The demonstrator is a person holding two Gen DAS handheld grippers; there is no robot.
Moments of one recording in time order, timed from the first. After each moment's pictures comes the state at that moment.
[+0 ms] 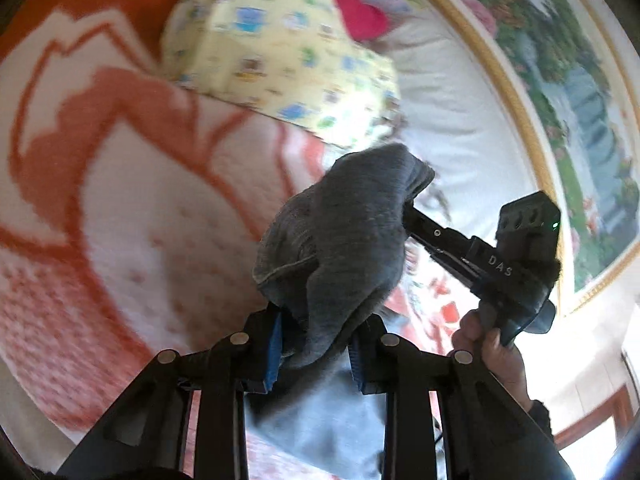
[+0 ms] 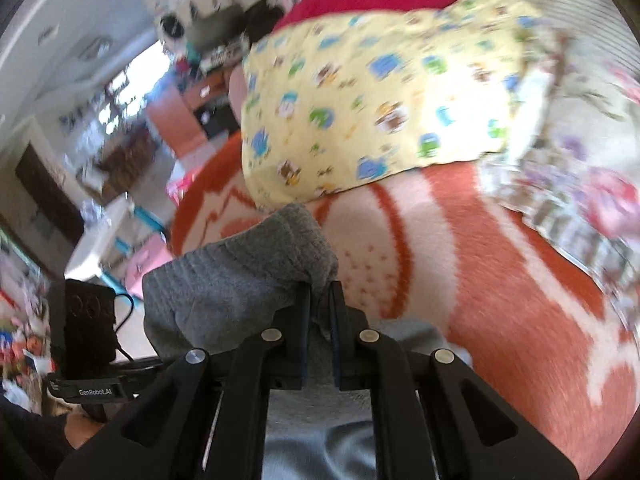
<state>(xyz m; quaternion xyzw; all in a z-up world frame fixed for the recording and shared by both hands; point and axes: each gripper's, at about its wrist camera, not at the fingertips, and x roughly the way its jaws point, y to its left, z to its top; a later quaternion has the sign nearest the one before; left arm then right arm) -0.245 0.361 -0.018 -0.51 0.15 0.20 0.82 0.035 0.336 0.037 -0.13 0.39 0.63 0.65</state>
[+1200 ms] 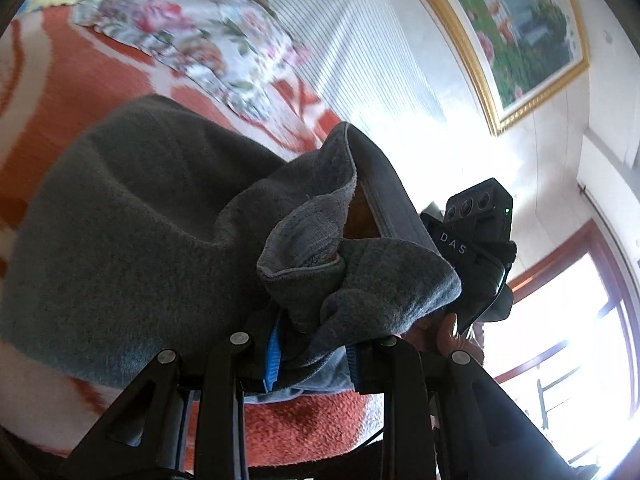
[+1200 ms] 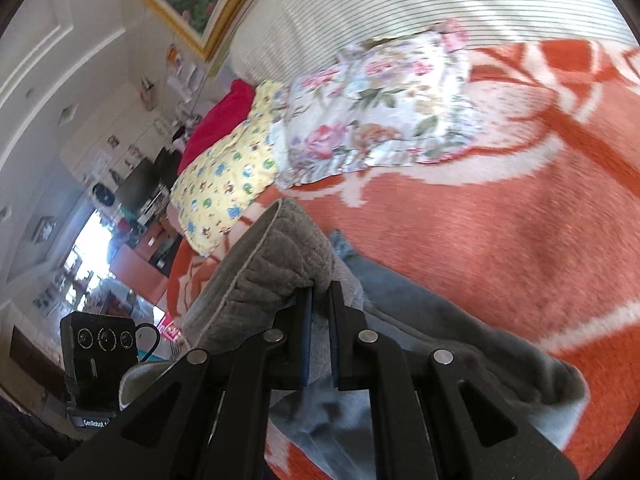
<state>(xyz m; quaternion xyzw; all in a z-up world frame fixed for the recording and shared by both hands) -0.082 0.102 0.017 -0.40 0.31 -0.06 0.86 0.060 -0.032 0.030 0.13 0.40 0.48 0.77</state>
